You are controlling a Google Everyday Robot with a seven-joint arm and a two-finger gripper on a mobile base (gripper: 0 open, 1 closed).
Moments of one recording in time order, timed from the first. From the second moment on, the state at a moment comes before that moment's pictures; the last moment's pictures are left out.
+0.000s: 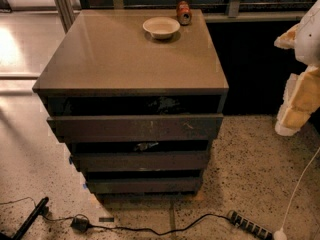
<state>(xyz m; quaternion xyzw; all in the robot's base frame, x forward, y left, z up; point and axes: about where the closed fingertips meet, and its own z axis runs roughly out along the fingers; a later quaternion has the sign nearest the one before) 0.438 -0.217 0.976 -0.60 0.78 -0.03 0.16</state>
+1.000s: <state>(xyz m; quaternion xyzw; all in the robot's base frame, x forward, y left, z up) 0.468 -0.217 0.958 -0.59 0.79 -0.04 0.16</state>
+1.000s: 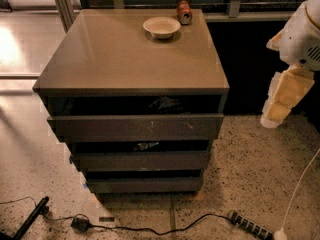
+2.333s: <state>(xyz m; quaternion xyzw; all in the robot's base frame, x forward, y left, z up) 0.560 -0.202 0.897 -0.58 0.81 0.01 0.13</state>
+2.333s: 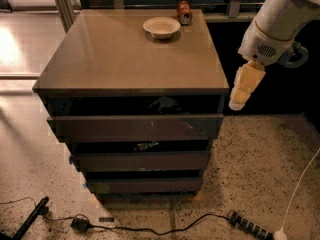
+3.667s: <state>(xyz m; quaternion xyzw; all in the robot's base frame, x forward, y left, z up) 0.531 -0.188 0.825 -0.62 0.77 0.12 0.10</state>
